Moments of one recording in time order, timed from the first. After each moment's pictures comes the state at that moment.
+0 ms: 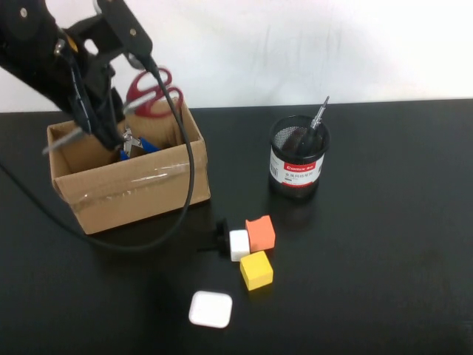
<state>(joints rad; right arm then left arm) -0.05 -0.01 0.03 -0.05 0.38 -0.03 -0.35 1.64 -1.52 0.03 0.95 0.80</state>
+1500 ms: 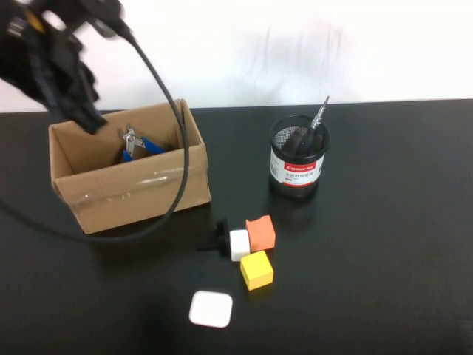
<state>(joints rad) -0.05 -0.01 0.03 -0.05 0.38 -0.03 -0.35 1.52 -1.52 0.07 1.02 0.63</state>
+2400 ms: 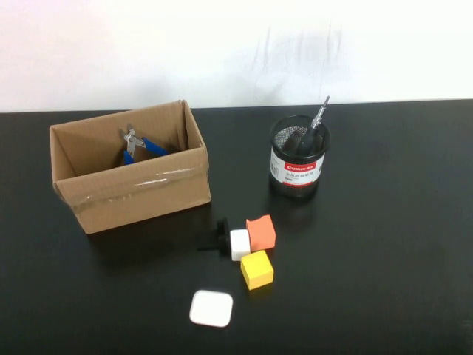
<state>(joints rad) -0.05 -0.01 0.03 -0.05 0.38 -0.03 -0.35 0.67 -1.20 -0.16 1.28 0.45</state>
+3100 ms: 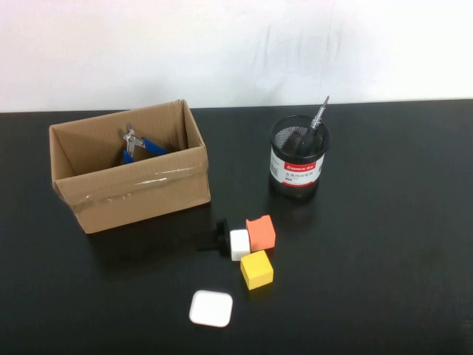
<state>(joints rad) -0.05 -0.01 0.03 -0.05 0.38 -0.03 -0.35 0.62 -1.15 -0.22 1.28 0.43</state>
